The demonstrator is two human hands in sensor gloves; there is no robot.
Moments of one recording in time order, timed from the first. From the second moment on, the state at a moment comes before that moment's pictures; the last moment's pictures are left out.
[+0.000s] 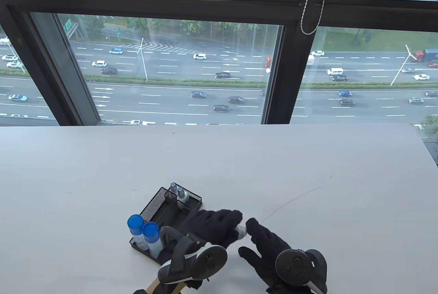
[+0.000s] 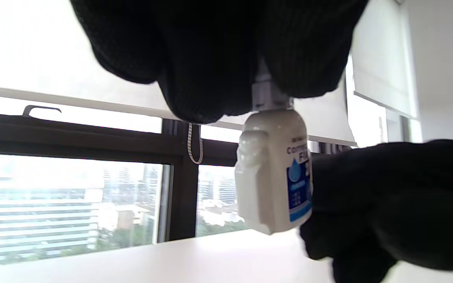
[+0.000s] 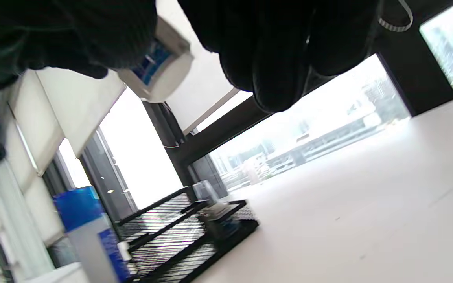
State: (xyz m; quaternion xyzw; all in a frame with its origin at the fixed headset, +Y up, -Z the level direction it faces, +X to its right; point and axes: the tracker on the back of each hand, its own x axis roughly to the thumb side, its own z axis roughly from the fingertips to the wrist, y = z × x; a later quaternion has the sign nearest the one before) left_hand -0.073 -0.586 -0.243 0.20 -0.23 0.07 0.95; right_hand 0.144 -0.688 -0.241 0.19 -0.13 0.95 0.23
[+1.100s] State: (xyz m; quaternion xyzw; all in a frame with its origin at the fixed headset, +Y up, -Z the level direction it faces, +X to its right) left_hand -0.091 -0.663 -0.396 -0.06 -0.02 -0.12 0.99; right_hand 0.143 -0.686 -0.242 0.21 -0.10 0.94 0.25
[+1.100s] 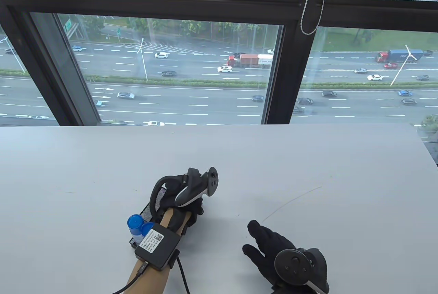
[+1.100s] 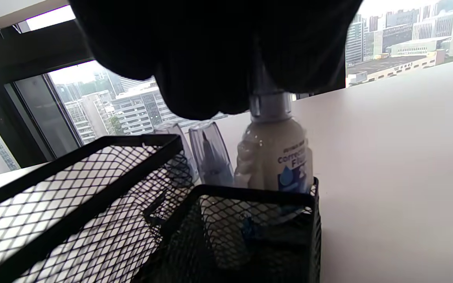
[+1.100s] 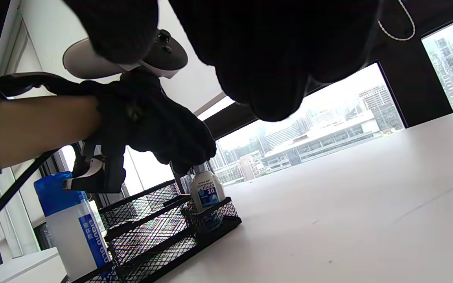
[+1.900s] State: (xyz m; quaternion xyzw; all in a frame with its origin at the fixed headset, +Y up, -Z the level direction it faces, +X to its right) left_hand -0.094 -0.650 -0.389 -0.04 0.01 -0.12 0.99; right_hand 0.145 -0.684 -0.243 0.21 -0.10 0.94 0.26
